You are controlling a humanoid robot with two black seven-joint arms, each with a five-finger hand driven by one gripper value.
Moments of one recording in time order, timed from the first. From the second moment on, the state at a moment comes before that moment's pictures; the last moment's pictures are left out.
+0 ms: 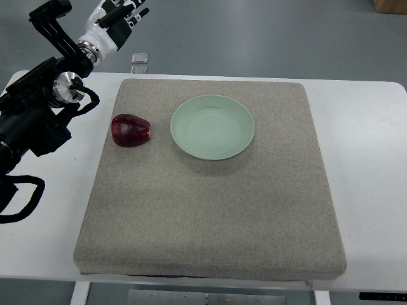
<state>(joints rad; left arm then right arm) -1.11 0.17 -0.66 -0.33 -0.01 -0.34 -0.23 0.00 0.00 -0.03 0.07 0.02 0.18 -0.02</state>
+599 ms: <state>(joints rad) -1.11 0.16 -0.66 -0.33 -0.01 -0.33 -0.25 0.00 0.00 -0.03 0.07 0.02 0.18 -0.02</state>
